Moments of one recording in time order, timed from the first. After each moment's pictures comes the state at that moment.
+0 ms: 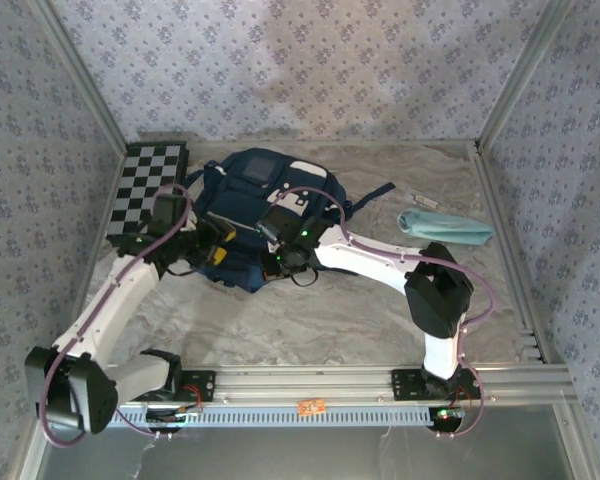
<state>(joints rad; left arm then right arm) -0.30 1.11 0.89 -0.64 0.36 -1.27 0.96 1.86 1.49 -0.72 -0.13 0.64</state>
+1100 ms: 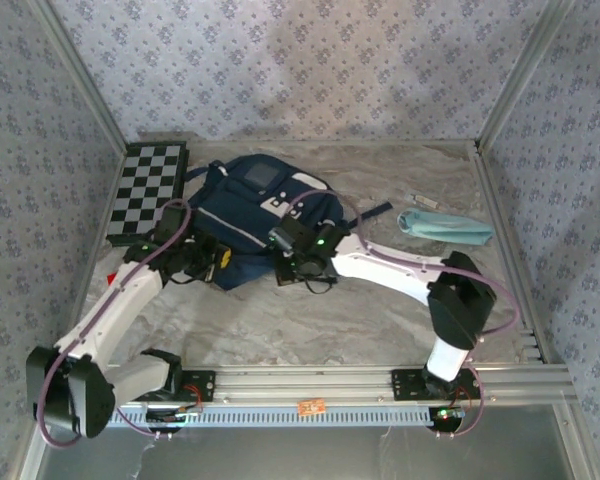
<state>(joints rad) -0.27 1.08 0.83 -0.69 0.29 -1.46 0.93 1.70 1.29 -0.71 0.00 0.65</state>
